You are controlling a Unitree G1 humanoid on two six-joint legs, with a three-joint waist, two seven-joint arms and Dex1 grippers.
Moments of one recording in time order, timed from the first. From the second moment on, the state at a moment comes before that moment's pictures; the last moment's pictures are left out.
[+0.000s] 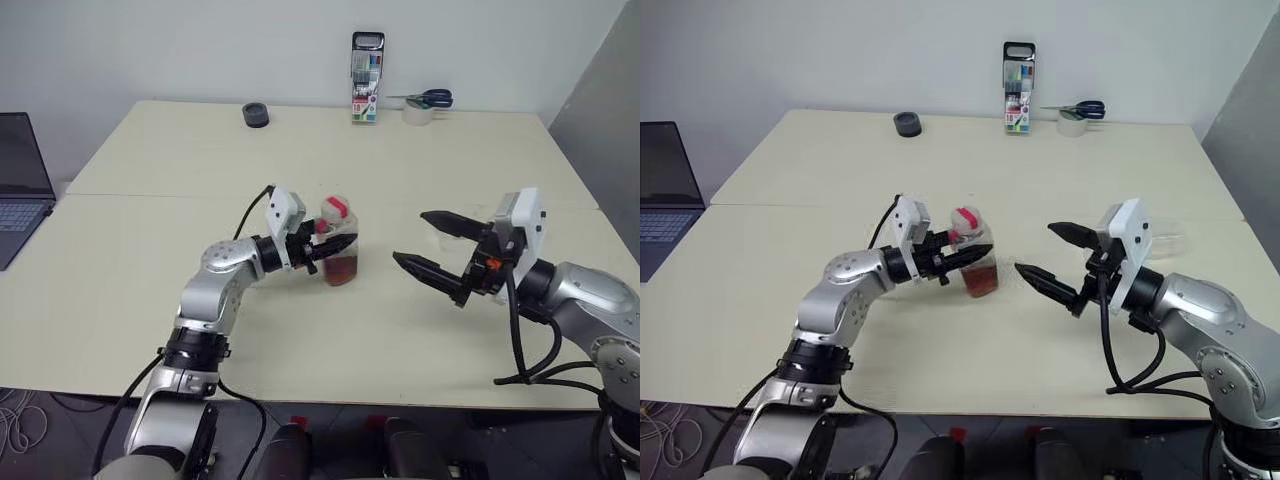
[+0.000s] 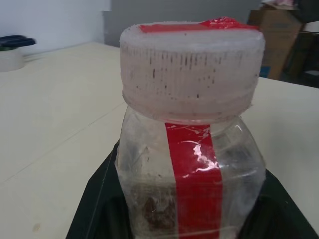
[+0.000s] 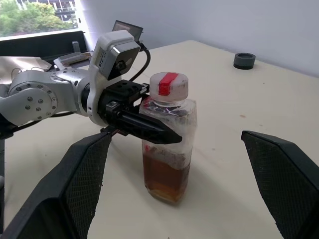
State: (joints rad) left arm -0.64 0.34 -0.07 0.19 -0.36 0.32 -1.01; right arm -0.30 -0.67 -0.16 -0.69 0.84 0.81 0.49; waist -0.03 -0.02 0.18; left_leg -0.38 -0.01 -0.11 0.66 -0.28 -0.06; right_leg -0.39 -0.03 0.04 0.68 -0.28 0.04
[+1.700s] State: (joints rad) left arm -0.84 0.26 -0.16 0.51 -0.27 0.04 -1.34; right arm -0.63 -0.65 0.13 -0.31 0.59 0.63 0.79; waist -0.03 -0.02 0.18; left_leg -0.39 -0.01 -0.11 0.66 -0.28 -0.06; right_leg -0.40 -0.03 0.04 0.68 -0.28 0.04
